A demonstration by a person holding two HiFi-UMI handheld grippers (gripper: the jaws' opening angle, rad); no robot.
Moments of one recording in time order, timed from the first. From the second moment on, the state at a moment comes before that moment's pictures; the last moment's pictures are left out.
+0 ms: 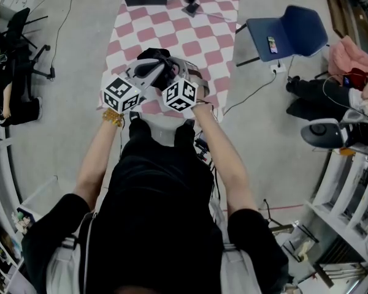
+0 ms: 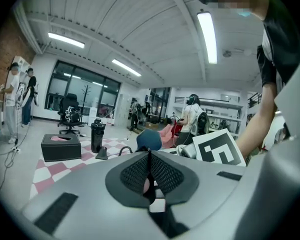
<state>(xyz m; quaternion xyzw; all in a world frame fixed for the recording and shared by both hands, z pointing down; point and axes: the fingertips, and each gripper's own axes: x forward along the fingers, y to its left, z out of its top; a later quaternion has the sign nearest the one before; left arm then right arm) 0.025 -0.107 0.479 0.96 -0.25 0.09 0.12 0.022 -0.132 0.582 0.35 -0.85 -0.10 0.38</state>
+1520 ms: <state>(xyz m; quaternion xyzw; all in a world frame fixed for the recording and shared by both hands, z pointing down) -0.066 -0.089 0.471 0.94 -0.29 0.04 0.16 -0.024 -0.096 0.555 0.15 -0.93 -0.07 0.32</state>
